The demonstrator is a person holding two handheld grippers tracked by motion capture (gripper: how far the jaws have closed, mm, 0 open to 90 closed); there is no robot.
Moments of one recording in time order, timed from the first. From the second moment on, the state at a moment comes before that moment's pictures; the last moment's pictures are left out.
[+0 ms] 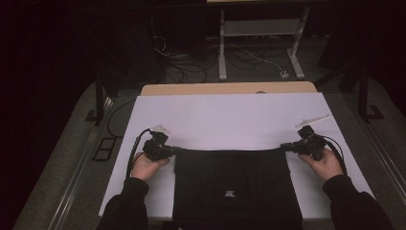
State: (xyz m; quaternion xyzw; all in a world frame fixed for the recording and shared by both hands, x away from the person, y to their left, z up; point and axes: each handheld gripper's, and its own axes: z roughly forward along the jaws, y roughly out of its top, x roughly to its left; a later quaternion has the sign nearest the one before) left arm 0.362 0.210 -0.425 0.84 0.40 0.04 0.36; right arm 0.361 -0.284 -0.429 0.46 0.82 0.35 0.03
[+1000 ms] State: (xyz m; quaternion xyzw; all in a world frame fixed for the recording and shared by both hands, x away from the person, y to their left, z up) left arm 0.383 0.204 -0.392 0.85 0.39 0.07 0.36; right arm 0.383 -0.288 -0.404 0.46 0.80 0.38 0.06
